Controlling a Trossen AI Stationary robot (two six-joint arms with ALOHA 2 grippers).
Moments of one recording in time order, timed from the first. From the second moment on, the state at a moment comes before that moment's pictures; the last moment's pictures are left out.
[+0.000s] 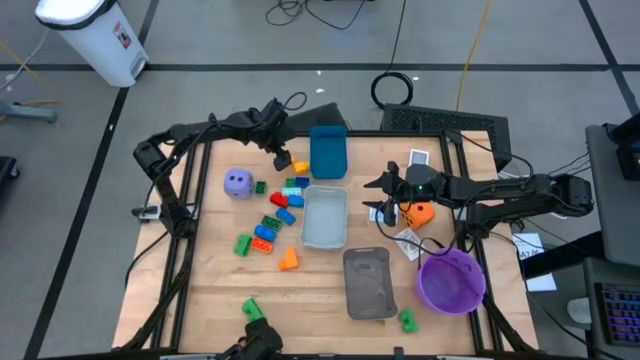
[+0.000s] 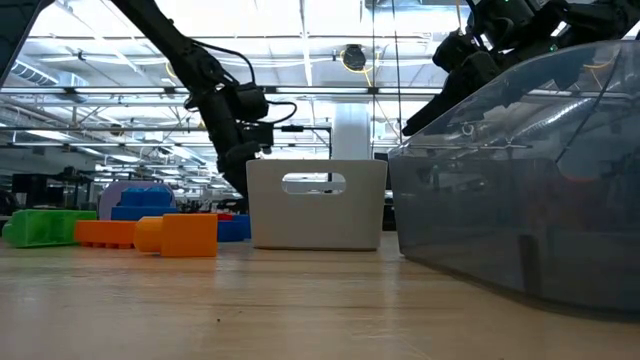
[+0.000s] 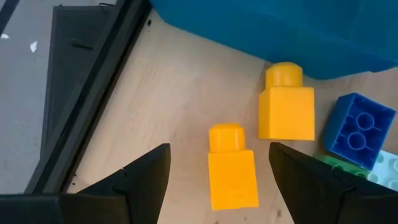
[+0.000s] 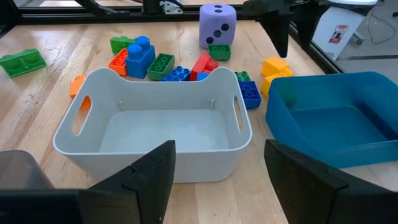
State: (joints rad) left arm 0.74 1.79 1.19 -0.50 0.17 0.32; right arm -0.22 1.09 0.48 0.22 -0.08 -0.06
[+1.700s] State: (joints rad) left arm 0.73 1.91 1.30 -0.59 0.09 0.40; right arm -0.22 1.09 0.48 0.27 -0.08 -0.07
